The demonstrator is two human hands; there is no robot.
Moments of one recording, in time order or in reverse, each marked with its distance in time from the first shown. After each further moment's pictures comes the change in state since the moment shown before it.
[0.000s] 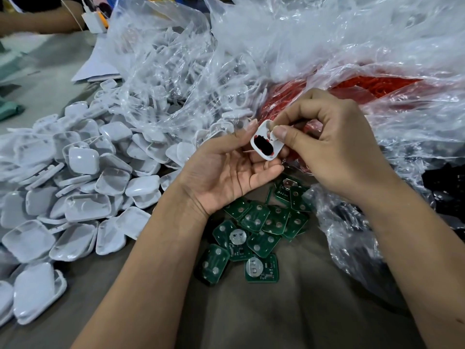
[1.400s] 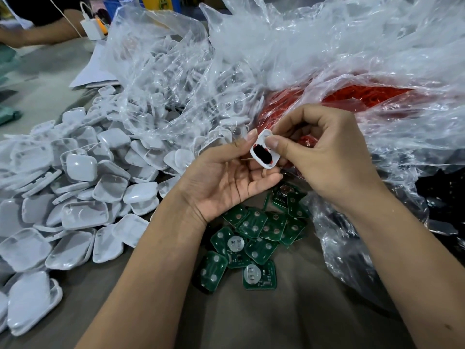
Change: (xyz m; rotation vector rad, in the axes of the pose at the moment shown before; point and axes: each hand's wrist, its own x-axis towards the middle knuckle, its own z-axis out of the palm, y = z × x) left_hand -0.001 0.000 0.005 0.018 0.007 -0.004; right_hand -0.001 0.002 0.005 0.159 0.060 0.104
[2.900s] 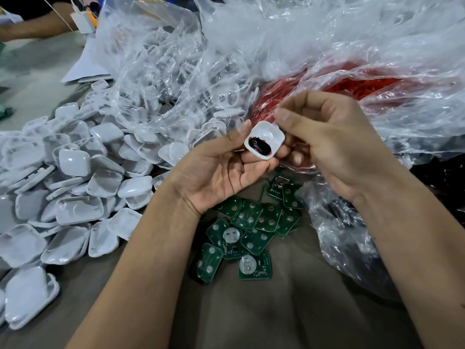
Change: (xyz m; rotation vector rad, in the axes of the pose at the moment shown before) left_hand -0.001 0.002 -0.001 -0.040 0.011 -0.037; right_hand 0.001 -0.002 -0.012 0.415 -0.087 0.244
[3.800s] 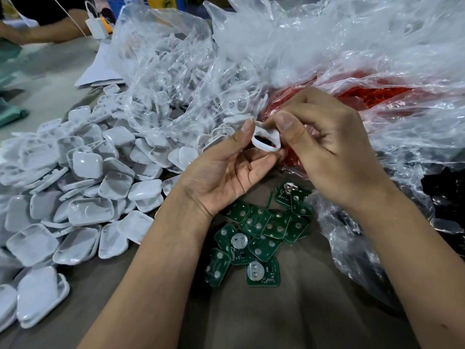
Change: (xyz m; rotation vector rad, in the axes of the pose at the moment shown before) left_hand 0.005 -0.002 0.001 -0.104 0.006 0.122; right_hand -0.001 -0.001 0.012 -0.678 -0.008 -0.537
